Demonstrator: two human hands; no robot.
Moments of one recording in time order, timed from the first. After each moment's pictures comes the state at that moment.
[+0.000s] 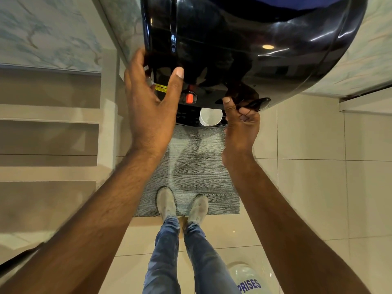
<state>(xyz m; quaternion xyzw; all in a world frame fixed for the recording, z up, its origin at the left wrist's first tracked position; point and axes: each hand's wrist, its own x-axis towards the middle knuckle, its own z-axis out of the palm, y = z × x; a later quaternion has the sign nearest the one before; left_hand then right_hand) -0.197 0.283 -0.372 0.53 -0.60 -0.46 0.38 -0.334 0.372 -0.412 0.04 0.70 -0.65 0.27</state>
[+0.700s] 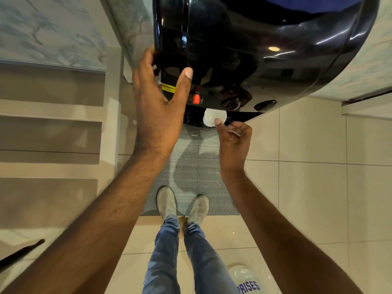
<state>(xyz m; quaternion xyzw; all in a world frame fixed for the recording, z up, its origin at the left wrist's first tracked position) -0.198 0.286 -0.367 0.53 -0.60 -0.46 0.38 -0.314 0.405 -0.463 -0.05 0.77 -0.58 0.28</state>
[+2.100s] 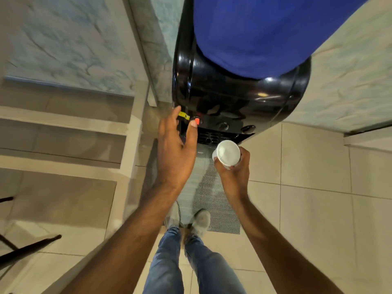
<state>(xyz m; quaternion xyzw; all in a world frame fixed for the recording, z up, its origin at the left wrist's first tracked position) -0.184 0.361 -0.290 0.56 -0.60 -0.47 0.32 -0.313 0.462 -0.376 -0.20 0.80 -0.48 0.30</state>
